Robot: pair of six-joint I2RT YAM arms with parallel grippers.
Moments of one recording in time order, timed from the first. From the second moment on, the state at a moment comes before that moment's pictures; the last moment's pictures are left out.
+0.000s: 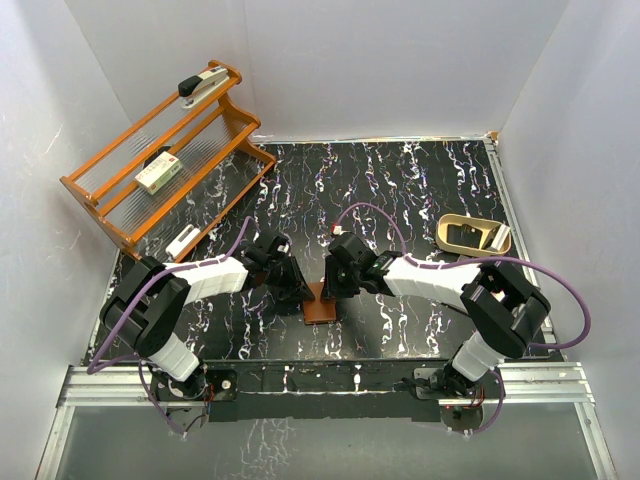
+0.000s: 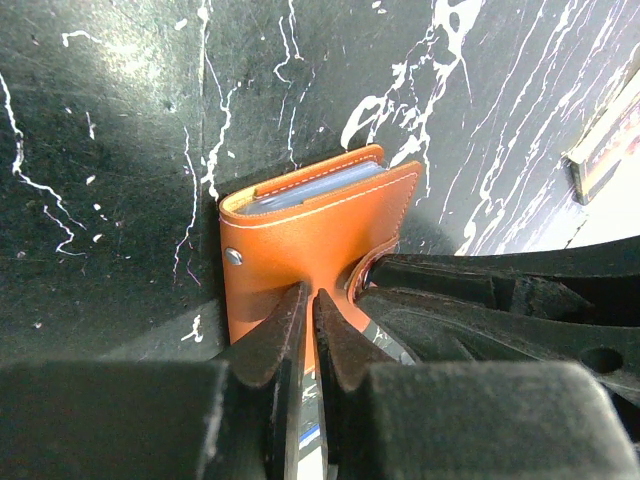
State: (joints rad) left arm -0.64 1.58 0.72 -0.13 0.38 -0.98; right arm 0.84 1.58 0.85 -0.21 -0.08 0.74
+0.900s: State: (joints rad) left arm -0.64 1.58 0.72 -0.13 0.38 -0.98; right arm 0.87 1.57 0.85 -0.22 -0.03 0.74
